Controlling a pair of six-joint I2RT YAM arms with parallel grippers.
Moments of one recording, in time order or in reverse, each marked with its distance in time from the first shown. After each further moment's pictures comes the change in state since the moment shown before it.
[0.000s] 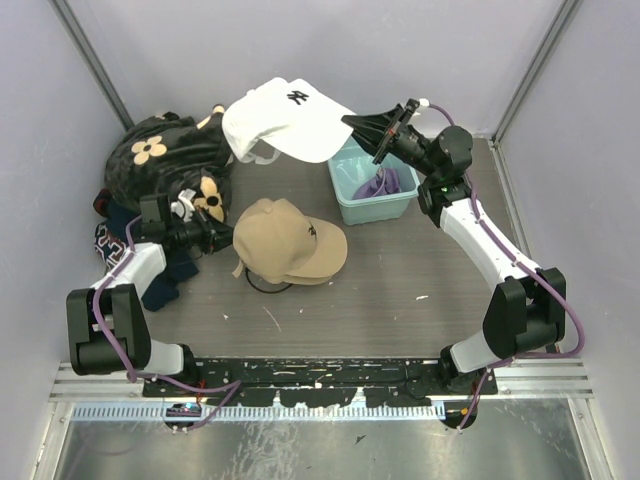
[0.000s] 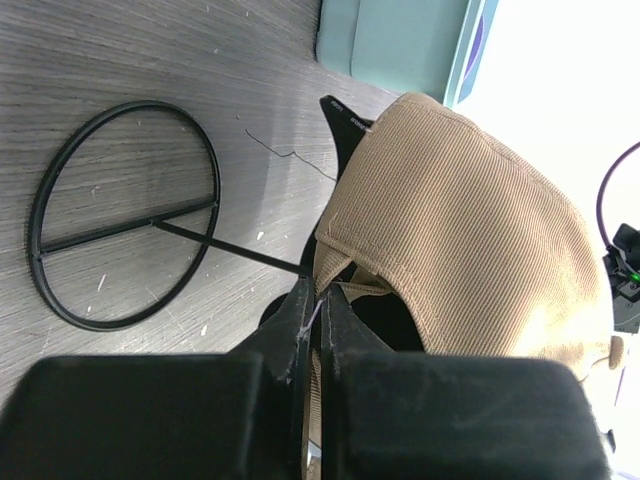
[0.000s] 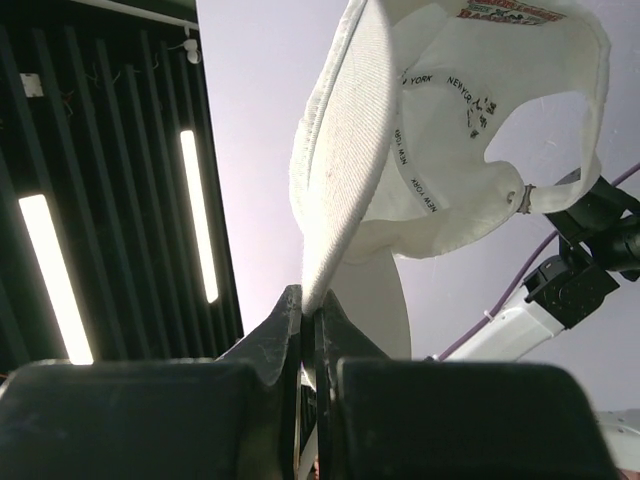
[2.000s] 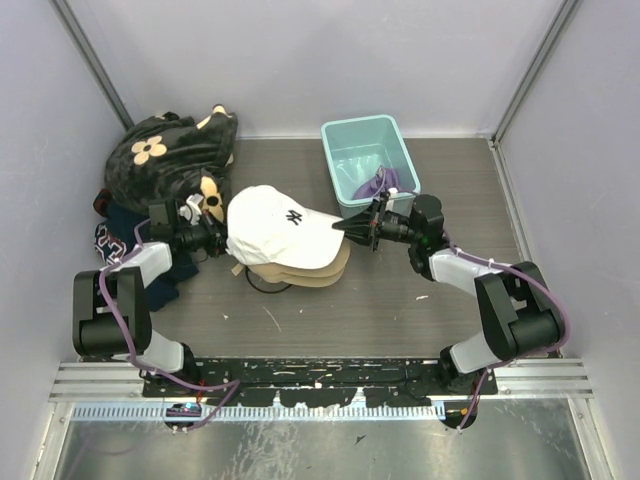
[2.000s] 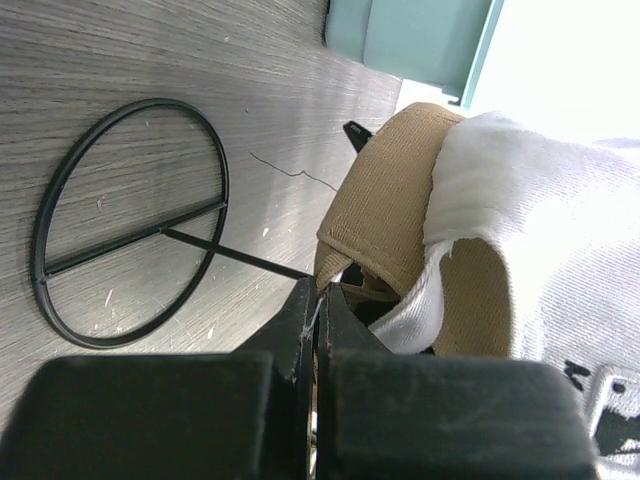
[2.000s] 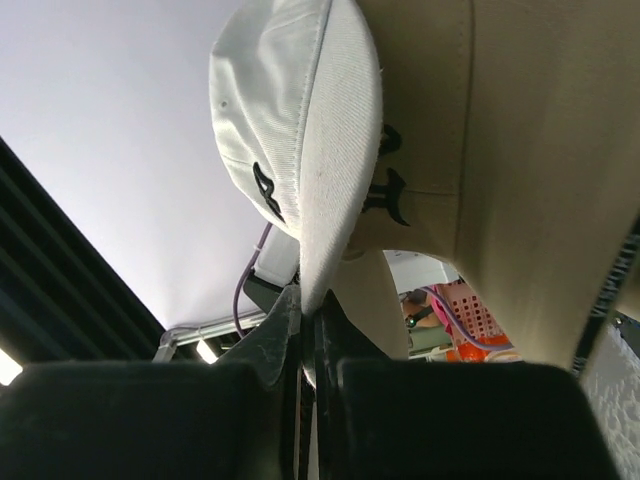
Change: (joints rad) left arm -0.018 0.096 -0.043 0.127 0.044 -0.024; right arm 0.042 0.005 -0.587 0.139 -0.258 -0.164
